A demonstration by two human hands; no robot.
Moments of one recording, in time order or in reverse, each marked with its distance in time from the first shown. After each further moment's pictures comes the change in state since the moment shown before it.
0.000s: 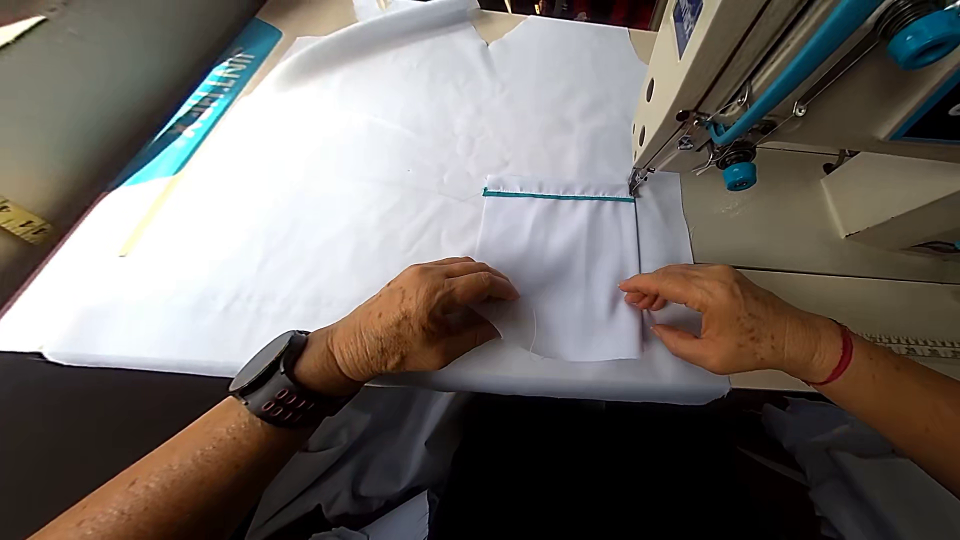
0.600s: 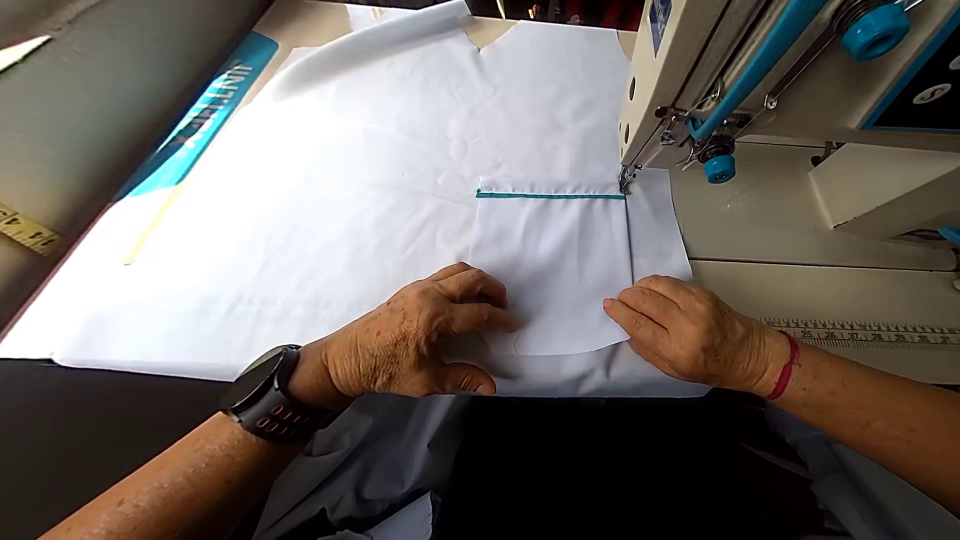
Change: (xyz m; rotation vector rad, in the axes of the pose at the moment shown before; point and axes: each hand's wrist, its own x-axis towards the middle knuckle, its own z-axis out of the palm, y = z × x) left_hand -0.009 0.007 0.003 0.026 -0.093 0.075; right_hand -0.008 -0.009 0.031 -0.411 0.187 -0.295
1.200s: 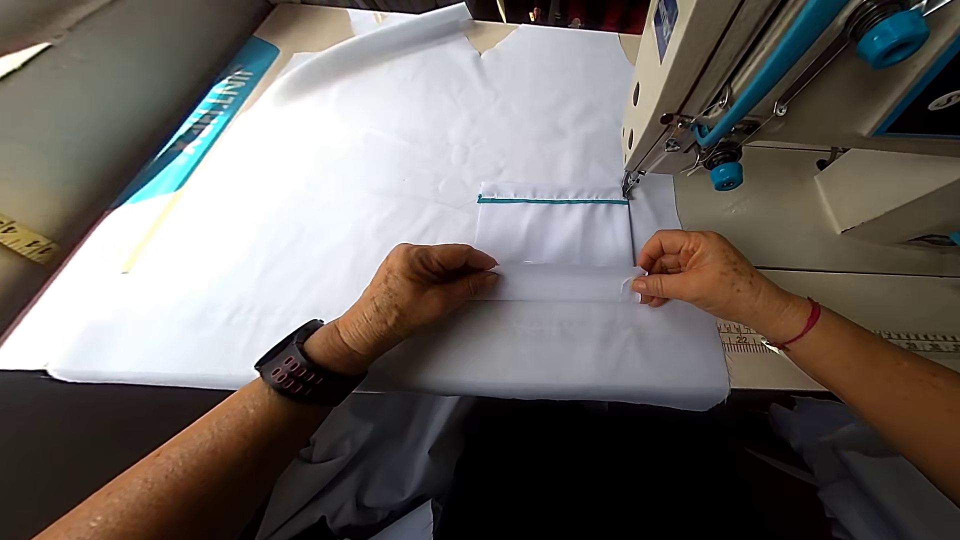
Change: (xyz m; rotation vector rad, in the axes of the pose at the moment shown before) left_hand 0.021 -0.008 -0.006 -0.266 0.290 -0.478; right_hand 0.028 0.033 -0.021 0.989 -0.112 1.054
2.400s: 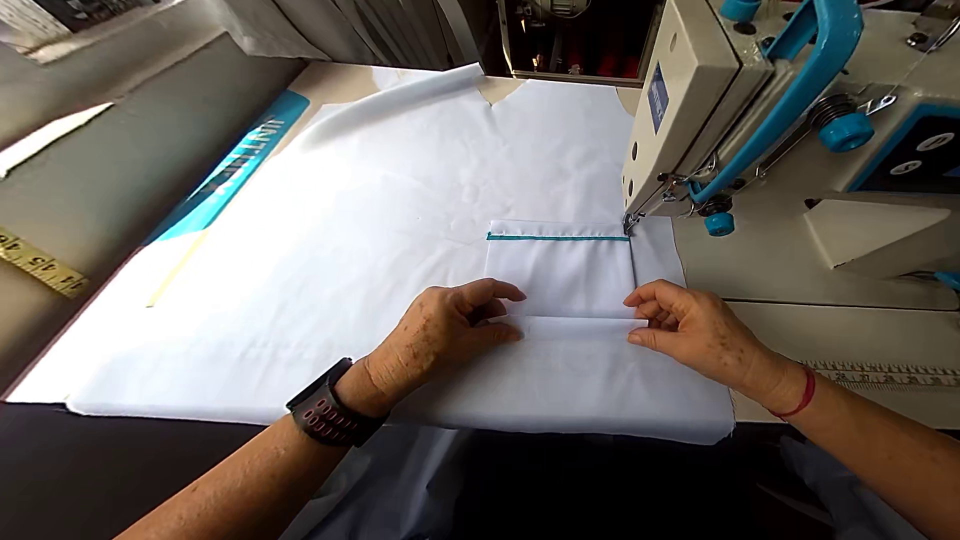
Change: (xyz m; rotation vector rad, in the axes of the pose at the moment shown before) left_hand 0.003 0.000 0.011 0.098 -0.014 -0.022; right_hand -0.010 0.011 0.015 -0.377 0.136 -0.225
